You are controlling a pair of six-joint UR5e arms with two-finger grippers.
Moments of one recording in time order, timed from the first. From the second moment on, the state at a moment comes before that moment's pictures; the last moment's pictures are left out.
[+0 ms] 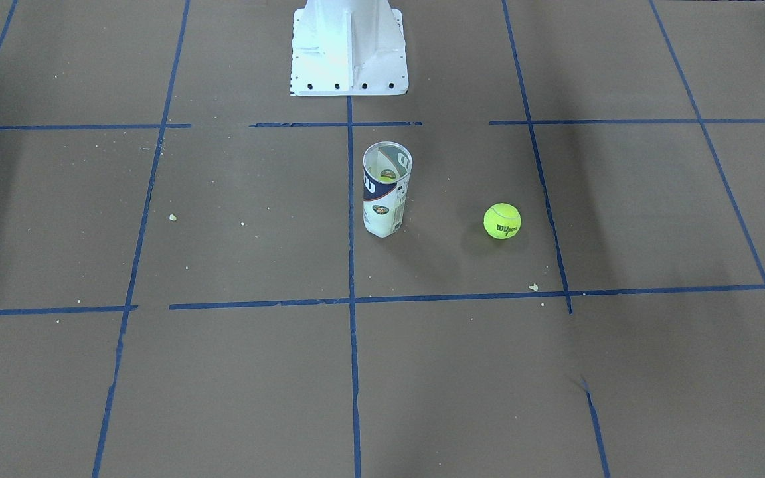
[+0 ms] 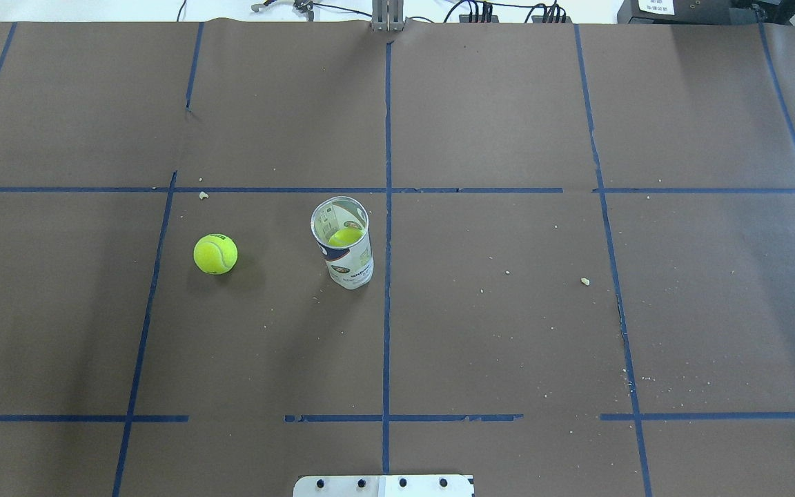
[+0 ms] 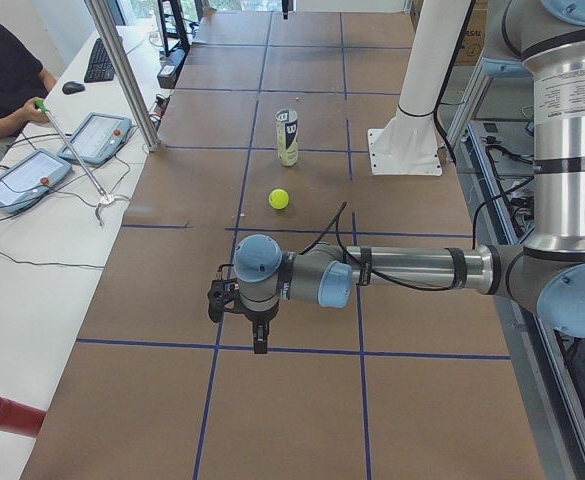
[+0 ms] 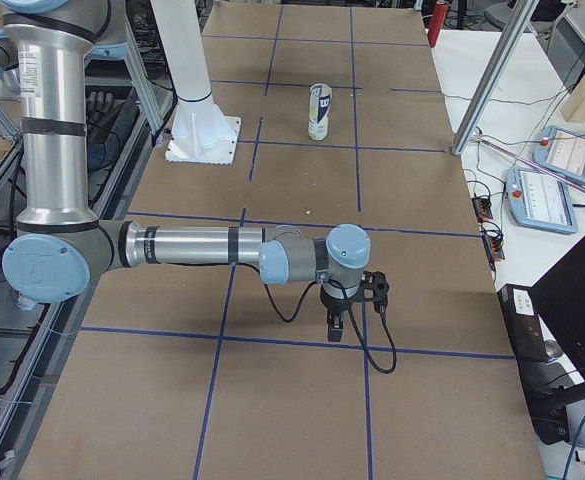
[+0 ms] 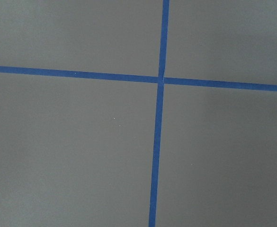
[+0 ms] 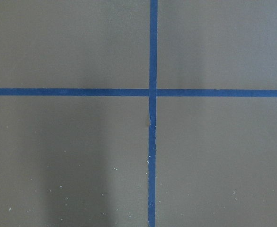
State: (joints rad) left arm -1.51 -1.46 -1.67 -1.74 -2.35 -0.22; right arm 1.46 -1.60 1.62 -1.49 2.30 0.16
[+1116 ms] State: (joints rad) left arm -1.43 -1.58 -1.88 -1.73 -2.31 -0.44; right arm 1.46 -1.60 1.62 -1.49 2.30 0.16
